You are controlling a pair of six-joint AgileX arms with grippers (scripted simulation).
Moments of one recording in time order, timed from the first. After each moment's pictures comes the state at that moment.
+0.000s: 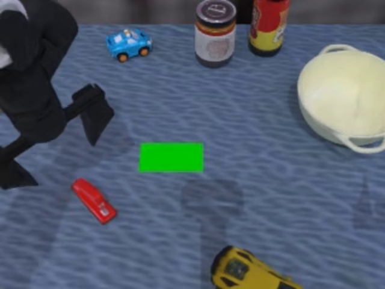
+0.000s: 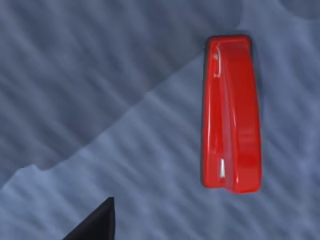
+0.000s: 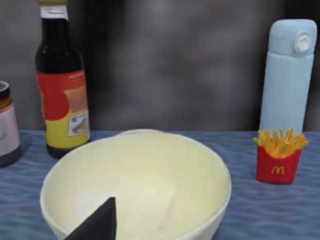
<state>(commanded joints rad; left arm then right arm) -0.31 1.67 1.26 -1.07 -0.01 -1.02 0.00 0.00 0.00 0.00 0.00 0.00</state>
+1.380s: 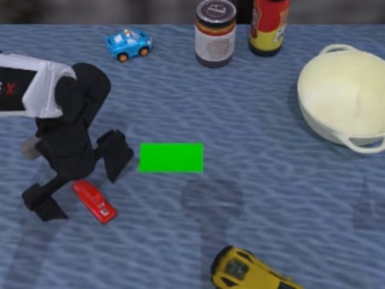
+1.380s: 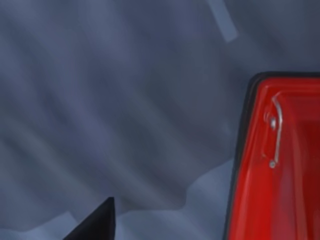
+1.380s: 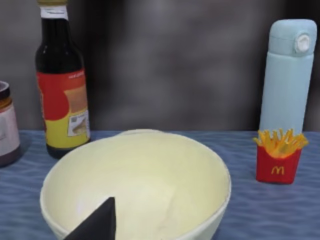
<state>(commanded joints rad) -0.33 1.94 1.13 -0.77 0.00 -1.09 0.00 0.00 0.00 0.00 0.00 0.00</state>
